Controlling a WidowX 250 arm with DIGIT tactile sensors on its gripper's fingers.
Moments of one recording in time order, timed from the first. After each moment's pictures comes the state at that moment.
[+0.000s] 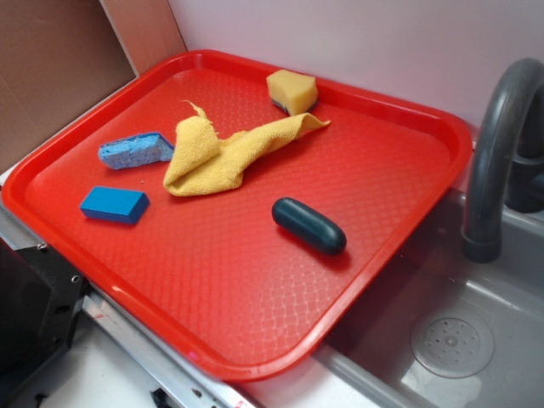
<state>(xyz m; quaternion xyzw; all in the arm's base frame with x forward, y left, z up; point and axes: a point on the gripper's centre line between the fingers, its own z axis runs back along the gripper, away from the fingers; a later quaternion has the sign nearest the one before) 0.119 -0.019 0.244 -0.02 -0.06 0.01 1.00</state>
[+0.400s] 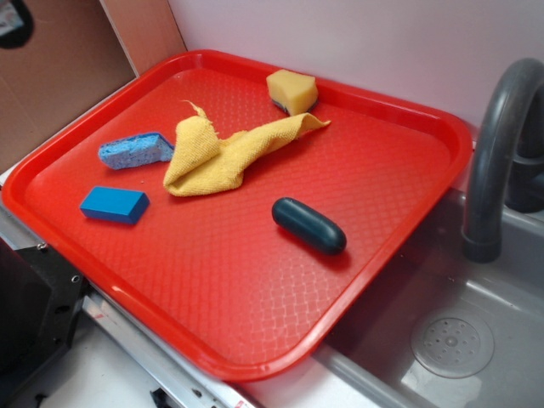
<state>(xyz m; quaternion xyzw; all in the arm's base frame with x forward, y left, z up) 0.151 -0.044 0.229 0.00 -0.07 -0.17 0.98</state>
